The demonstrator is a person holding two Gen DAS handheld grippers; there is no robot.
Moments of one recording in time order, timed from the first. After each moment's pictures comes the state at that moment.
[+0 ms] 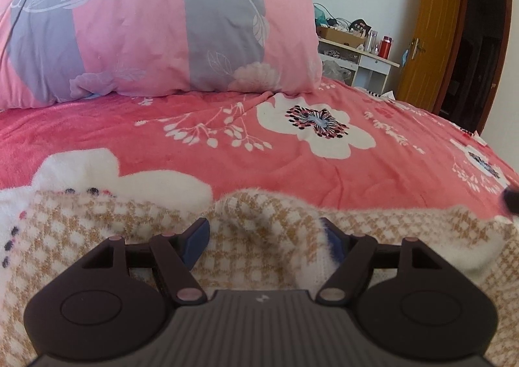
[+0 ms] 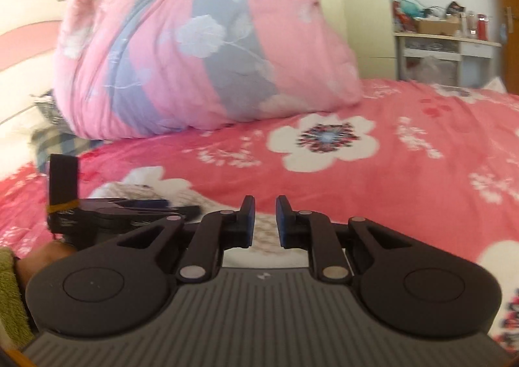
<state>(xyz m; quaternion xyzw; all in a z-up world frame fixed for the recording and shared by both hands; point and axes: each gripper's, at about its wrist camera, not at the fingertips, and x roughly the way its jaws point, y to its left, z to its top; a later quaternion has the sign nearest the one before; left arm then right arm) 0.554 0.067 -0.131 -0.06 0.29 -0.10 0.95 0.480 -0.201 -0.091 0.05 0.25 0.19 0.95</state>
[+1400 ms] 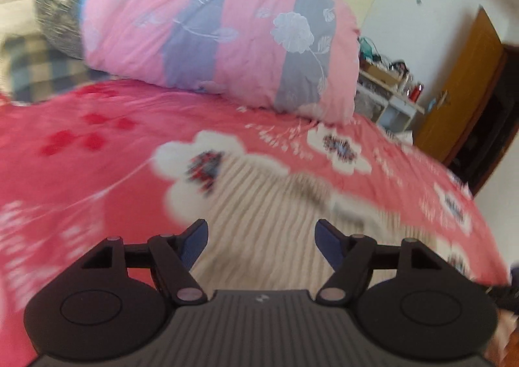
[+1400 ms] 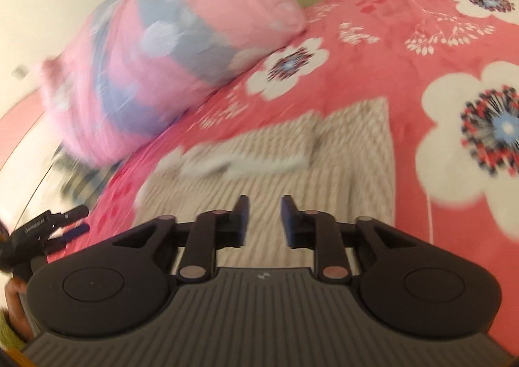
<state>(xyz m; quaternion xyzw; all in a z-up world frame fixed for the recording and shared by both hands) 0.289 0.204 -0.005 -0.14 0.32 -0.04 0.94 0.316 -0.260 -0.053 0.22 0.34 0.16 0.90</state>
